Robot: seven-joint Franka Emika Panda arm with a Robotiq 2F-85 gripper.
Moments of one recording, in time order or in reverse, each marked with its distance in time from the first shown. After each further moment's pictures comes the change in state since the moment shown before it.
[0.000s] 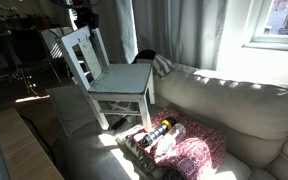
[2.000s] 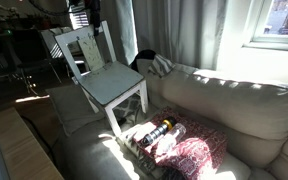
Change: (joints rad) arm 0.057 0.251 -0.078 0.393 0.107 -0.205 0.601
